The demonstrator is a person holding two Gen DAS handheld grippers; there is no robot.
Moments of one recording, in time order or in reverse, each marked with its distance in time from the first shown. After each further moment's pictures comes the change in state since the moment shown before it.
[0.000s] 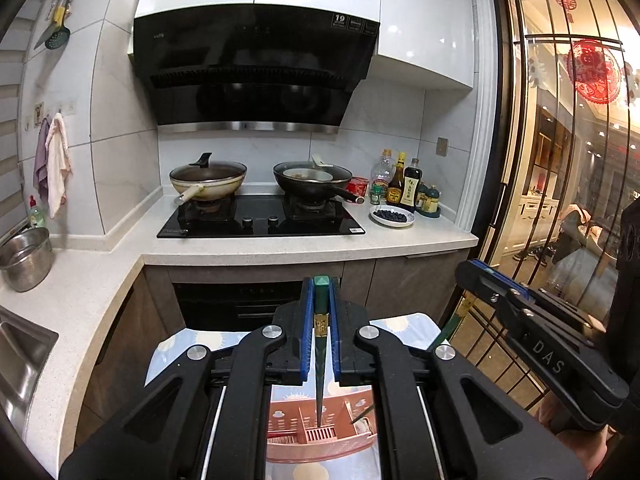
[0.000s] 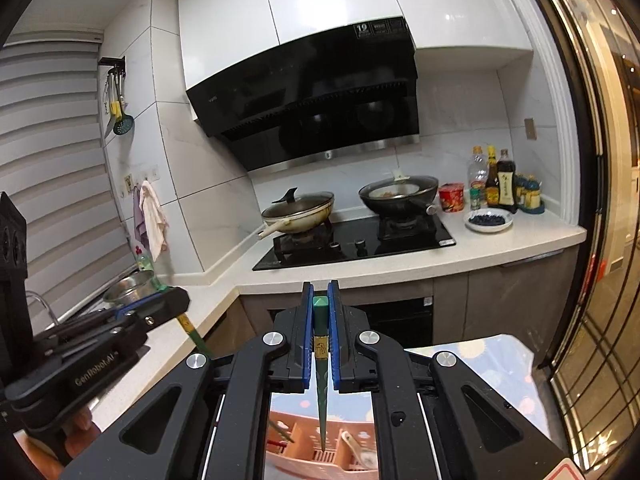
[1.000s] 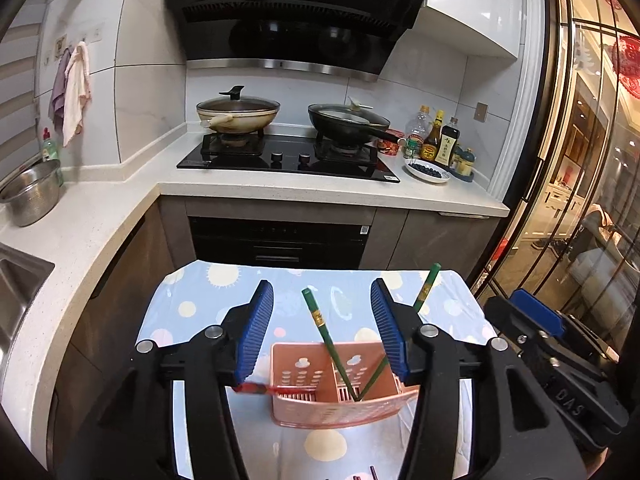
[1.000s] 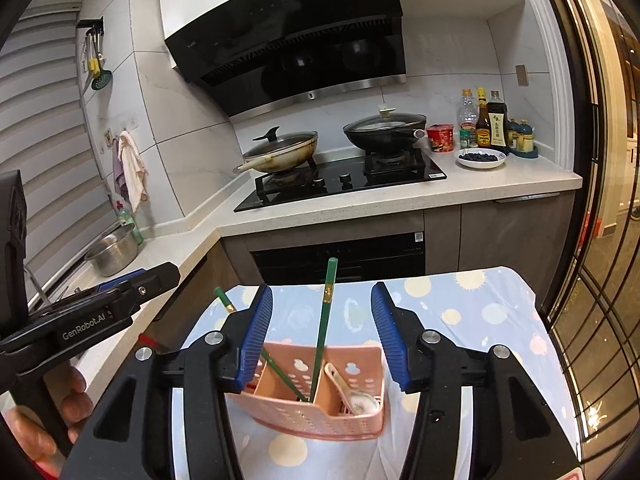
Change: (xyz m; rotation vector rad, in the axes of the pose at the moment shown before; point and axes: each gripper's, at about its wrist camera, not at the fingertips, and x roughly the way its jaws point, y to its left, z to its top) left arm 0.036 0.036 -0.065 -0.102 0.154 0.081; right arm 0.024 -0.015 -0.085 0.019 0.158 -0.056
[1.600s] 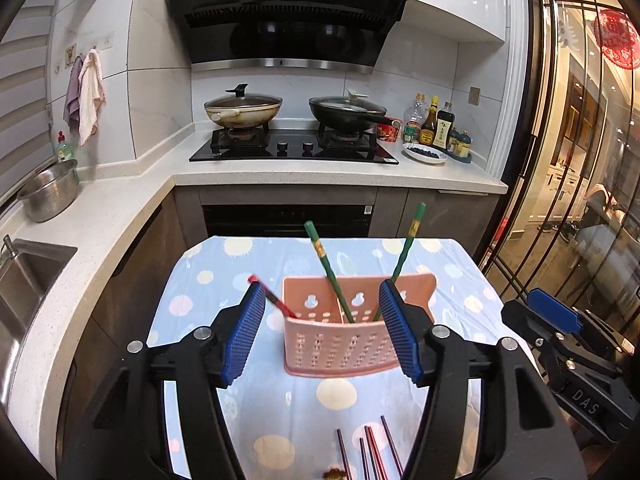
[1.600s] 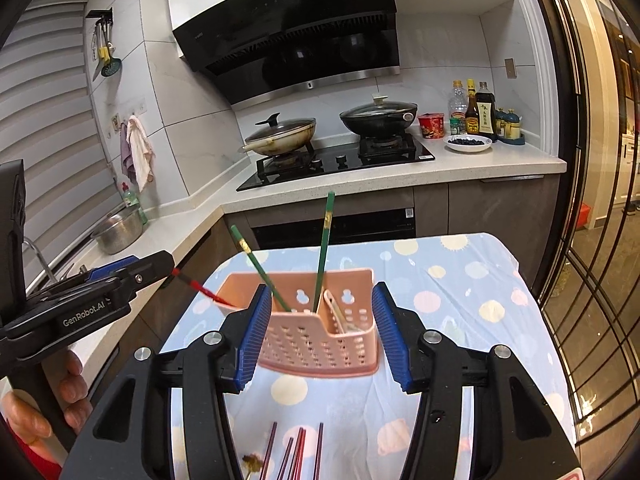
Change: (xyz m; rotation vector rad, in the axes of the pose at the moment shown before) left arm -0.047 -0.005 -0.055 0.051 0.012 0.036; right arm -0.060 0.003 -0.055 -0.010 0.033 -0.019
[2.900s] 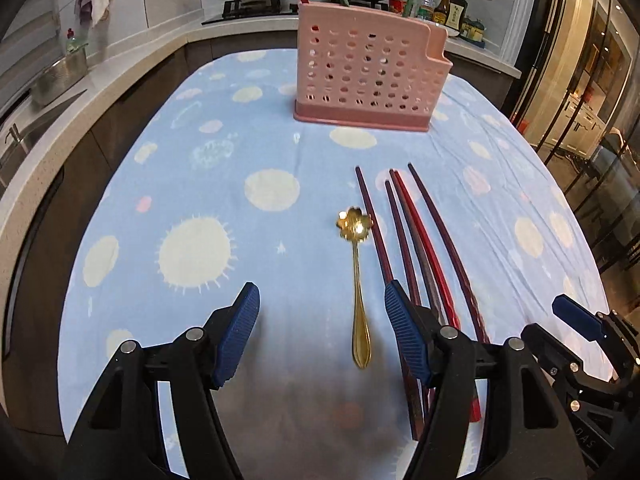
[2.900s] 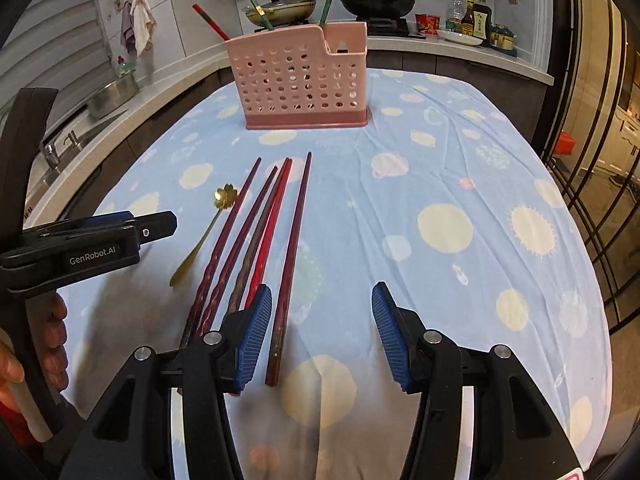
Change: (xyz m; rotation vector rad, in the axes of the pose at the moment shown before) left arm -0.015 0.001 -0.225 -0.011 0.369 0.031; right arm -0.049 0.005 -0.228 -0.081 0.353 -0.082
